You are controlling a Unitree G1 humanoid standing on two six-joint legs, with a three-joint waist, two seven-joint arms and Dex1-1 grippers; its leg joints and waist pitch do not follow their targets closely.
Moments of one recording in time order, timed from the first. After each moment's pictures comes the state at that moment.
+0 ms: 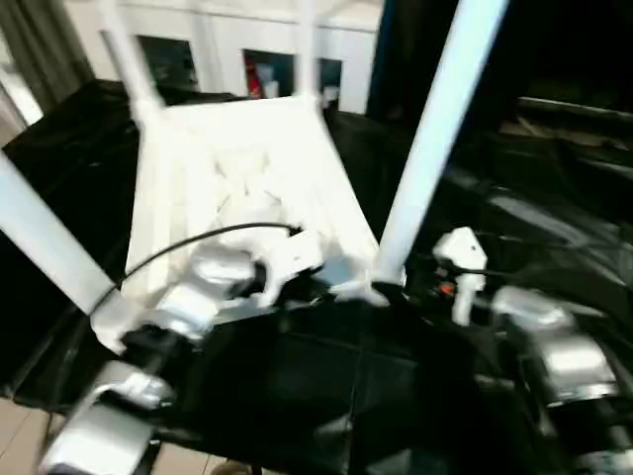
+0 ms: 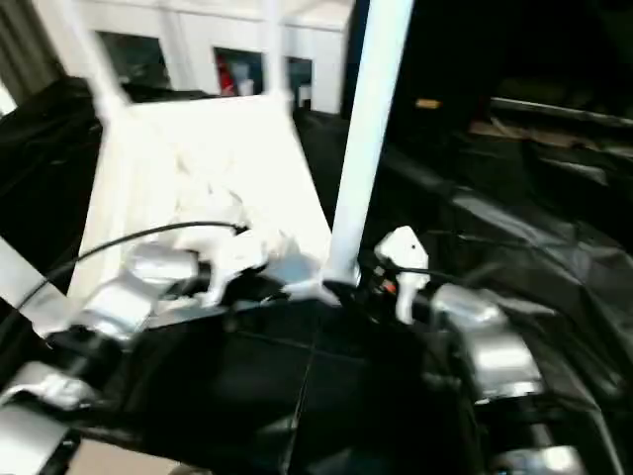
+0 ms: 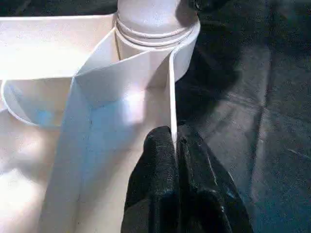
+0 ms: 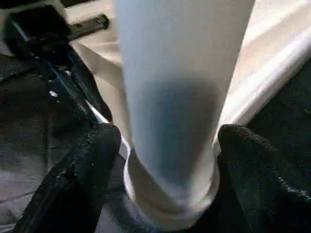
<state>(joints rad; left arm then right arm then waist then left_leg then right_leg) -0.60 0.34 -0.34 0.51 0.05 0.14 -1.19 -0.31 -0.42 0.09 0.24 0.25 0.20 0.98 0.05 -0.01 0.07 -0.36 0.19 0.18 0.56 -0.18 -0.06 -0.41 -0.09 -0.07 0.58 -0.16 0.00</state>
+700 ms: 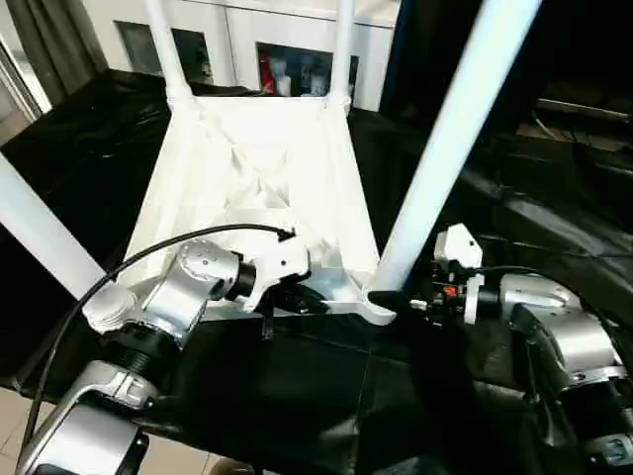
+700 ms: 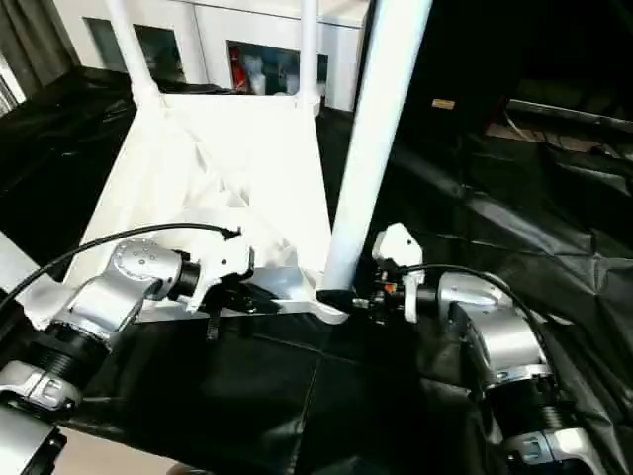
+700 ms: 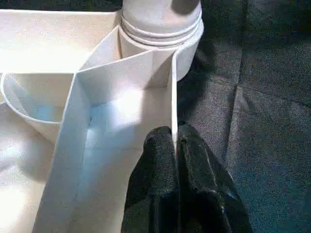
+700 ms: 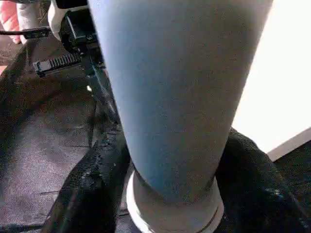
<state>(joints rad) -0.60 0.37 -0.34 0.49 0.03 0.13 -1.26 -0.36 -0.45 0.13 0.26 0.27 0.21 1.12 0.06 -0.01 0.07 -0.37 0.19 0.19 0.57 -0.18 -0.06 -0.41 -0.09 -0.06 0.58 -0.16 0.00</state>
